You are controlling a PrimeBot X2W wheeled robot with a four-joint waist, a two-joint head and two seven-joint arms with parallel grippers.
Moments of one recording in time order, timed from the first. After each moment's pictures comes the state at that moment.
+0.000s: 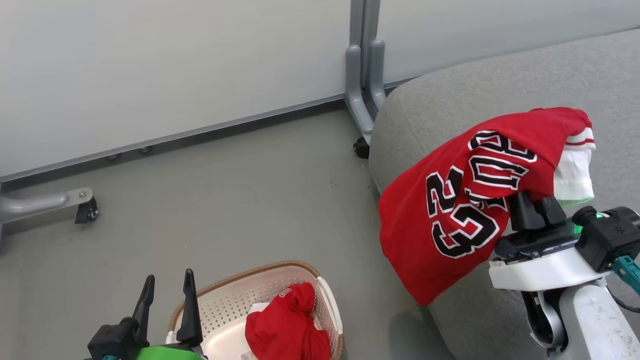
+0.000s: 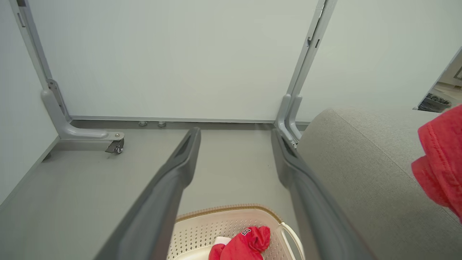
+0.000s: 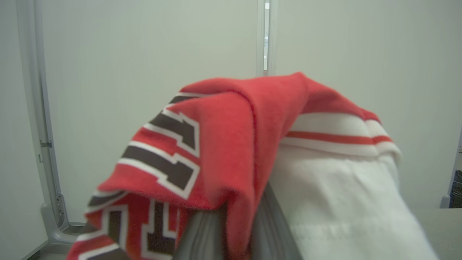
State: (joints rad) left arm 0.08 0.05 -0.06 0.20 -0.30 -0.06 -0.26; right arm -0.12 -0.15 0.09 -0.10 0.16 0.13 -0.26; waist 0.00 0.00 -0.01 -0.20
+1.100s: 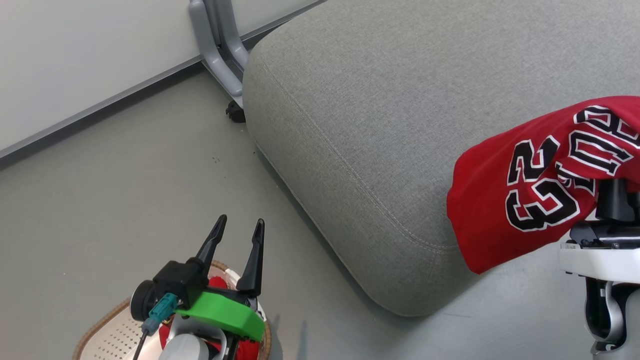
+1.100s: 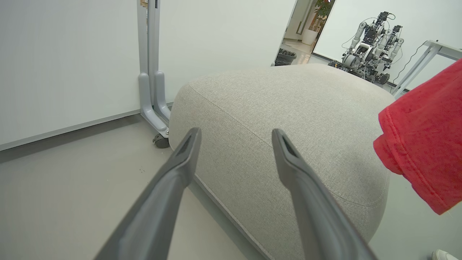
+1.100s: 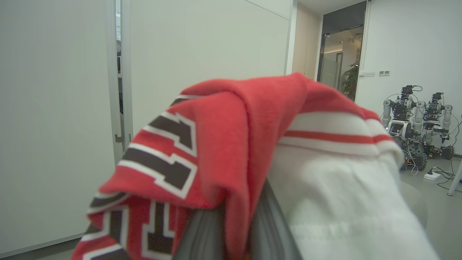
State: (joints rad) left arm -0.14 0.05 -0.27 0.29 -0.29 -0.12 -0.26; right arm -0.09 -0.09 -0.18 -0.20 0.11 0.13 -0.26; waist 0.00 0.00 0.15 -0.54
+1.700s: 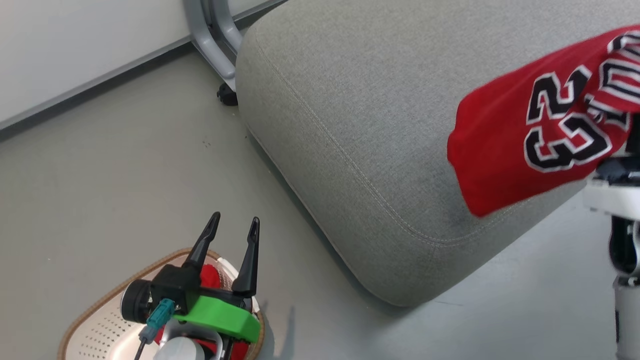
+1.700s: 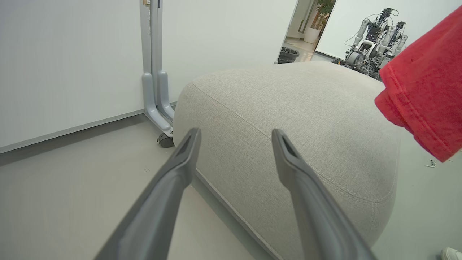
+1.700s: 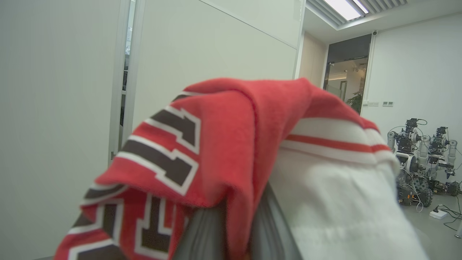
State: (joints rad) left arm -0.11 0.05 -0.25 0.22 -0.23 -0.11 -0.26; right arm -0.28 -0.17 -0.18 -0.15 0.14 0.13 -0.26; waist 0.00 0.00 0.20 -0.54
